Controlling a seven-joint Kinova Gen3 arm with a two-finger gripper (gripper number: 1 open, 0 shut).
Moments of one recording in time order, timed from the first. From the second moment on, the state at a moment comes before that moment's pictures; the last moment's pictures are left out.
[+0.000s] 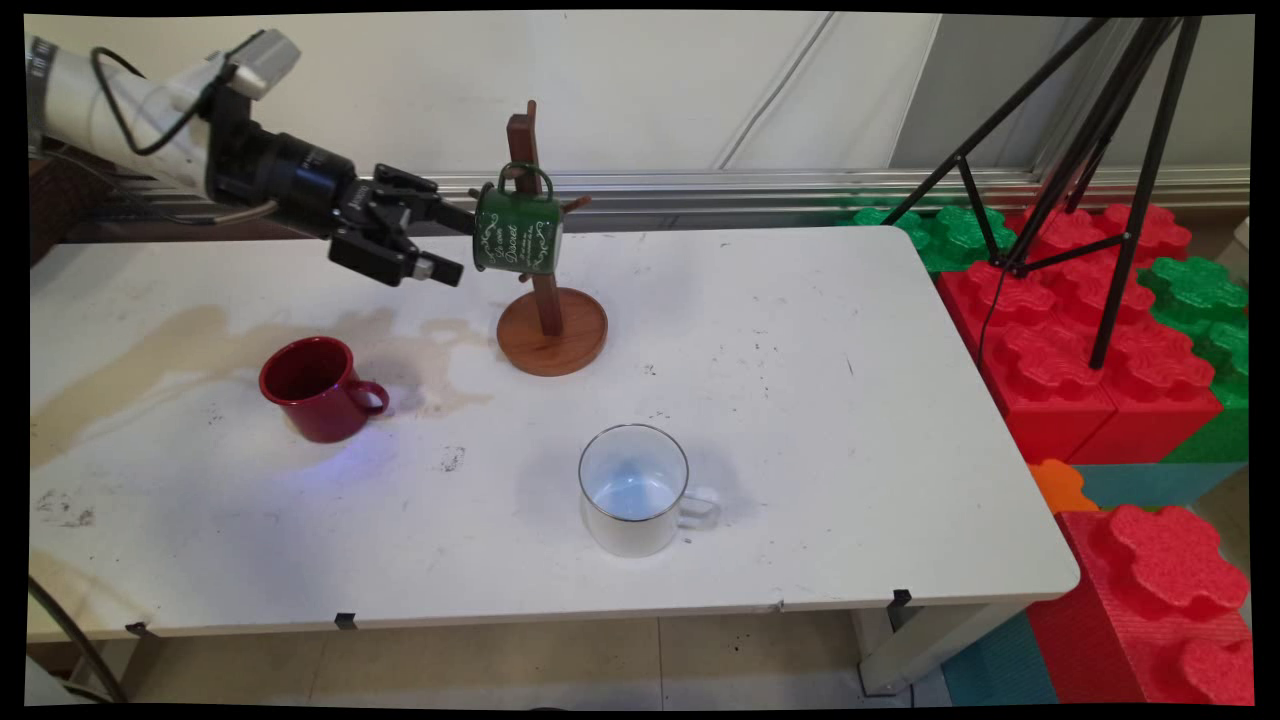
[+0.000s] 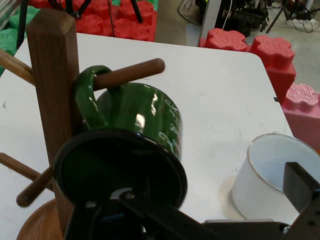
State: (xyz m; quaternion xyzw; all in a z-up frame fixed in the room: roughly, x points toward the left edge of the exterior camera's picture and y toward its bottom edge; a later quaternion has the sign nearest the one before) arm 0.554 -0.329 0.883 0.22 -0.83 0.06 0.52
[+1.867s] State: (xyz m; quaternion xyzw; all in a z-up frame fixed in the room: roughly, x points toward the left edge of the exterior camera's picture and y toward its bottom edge) arm 0.540 -0.349 0.851 0.28 -0.78 0.05 0.55
